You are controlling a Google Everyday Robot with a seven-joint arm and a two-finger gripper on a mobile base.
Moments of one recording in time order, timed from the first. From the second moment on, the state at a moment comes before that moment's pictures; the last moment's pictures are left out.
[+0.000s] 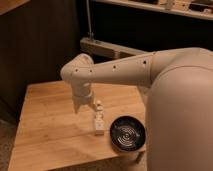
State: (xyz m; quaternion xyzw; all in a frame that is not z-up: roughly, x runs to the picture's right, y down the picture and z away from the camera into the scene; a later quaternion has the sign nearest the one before) arm -0.102 0.096 0.704 -0.26 0.23 0.64 0.68
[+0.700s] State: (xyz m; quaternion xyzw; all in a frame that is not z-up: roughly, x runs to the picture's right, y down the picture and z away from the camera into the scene) arm -0.089 0.085 0.698 -0.26 0.20 0.66 0.68
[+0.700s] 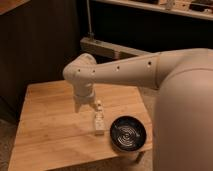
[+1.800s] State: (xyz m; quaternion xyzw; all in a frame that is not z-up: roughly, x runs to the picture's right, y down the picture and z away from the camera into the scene) arm 0.011 0.020 0.808 -0.36 0.01 0.67 0.65
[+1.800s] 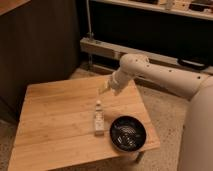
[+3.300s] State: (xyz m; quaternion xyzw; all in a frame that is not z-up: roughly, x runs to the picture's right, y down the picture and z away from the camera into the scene) arm -0.056 0.110 0.845 -0.45 0.08 0.60 0.66
